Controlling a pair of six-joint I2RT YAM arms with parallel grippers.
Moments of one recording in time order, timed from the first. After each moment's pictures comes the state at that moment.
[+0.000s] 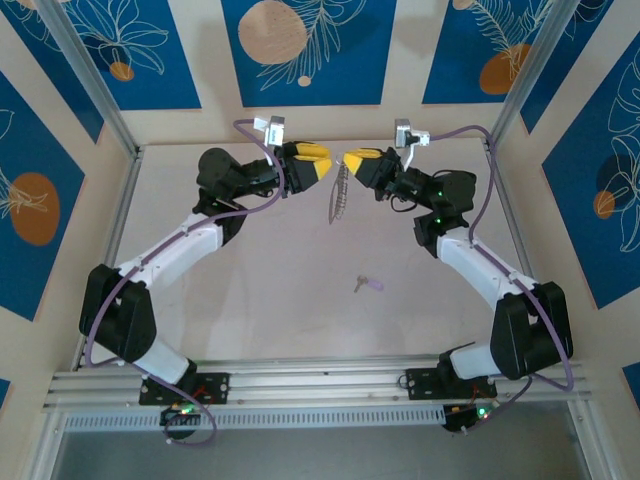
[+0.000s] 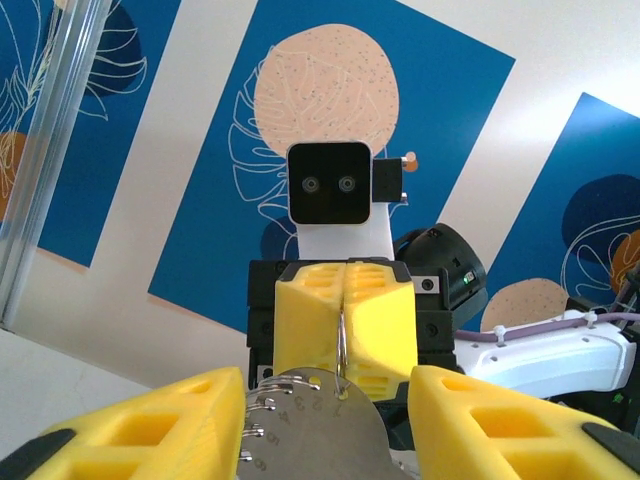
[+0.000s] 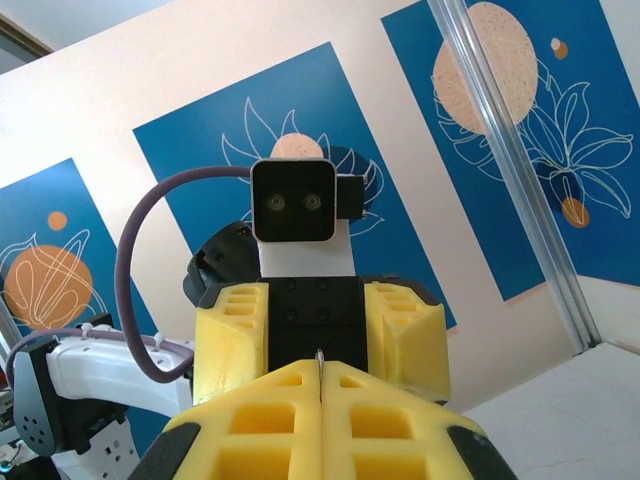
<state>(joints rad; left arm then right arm) -0.51 1.55 1.22 0.78 0.91 -0.76 0.32 1.39 0.97 1.04 -0.91 0.96</state>
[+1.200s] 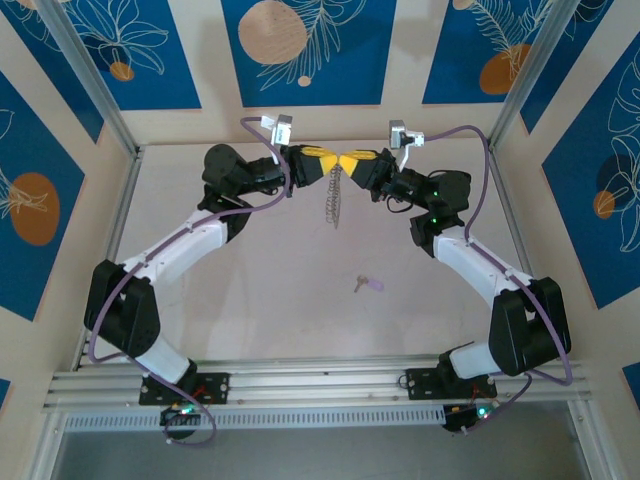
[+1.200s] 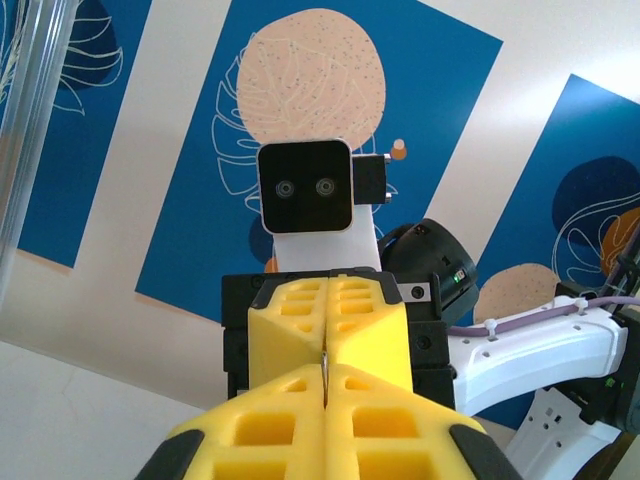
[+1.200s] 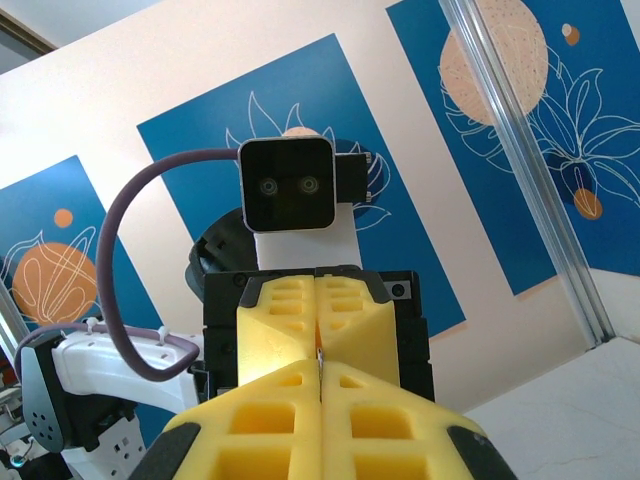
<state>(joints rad) -0.53 1.58 1.26 0.76 0.94 -0.73 0.34 1.41 0.97 1.05 -0.91 0.96</state>
